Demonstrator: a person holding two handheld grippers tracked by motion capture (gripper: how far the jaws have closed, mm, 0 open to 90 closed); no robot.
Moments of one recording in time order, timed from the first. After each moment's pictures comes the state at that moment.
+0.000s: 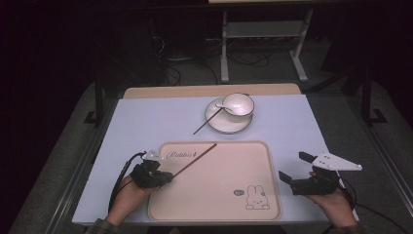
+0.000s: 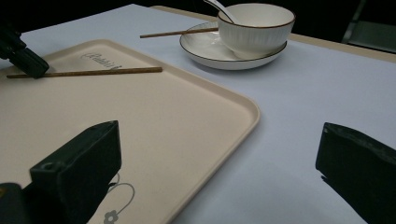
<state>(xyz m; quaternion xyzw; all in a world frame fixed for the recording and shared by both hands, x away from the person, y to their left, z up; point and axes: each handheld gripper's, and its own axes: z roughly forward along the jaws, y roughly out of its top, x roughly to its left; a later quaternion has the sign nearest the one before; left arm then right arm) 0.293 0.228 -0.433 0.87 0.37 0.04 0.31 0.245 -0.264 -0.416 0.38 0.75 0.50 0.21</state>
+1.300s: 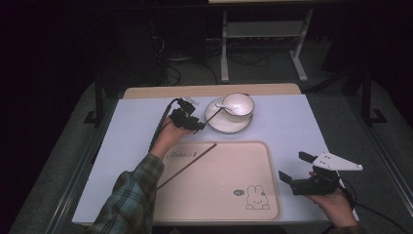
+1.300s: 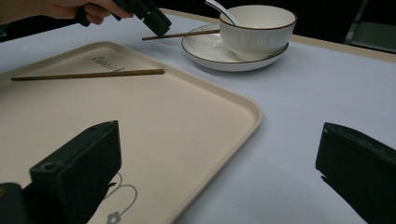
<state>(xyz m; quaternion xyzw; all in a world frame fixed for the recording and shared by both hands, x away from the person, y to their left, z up) 0.471 0.132 -0.409 0.88 0.34 0.09 0.33 0.245 -0.265 -0.416 0.38 0.75 0.51 0.21</state>
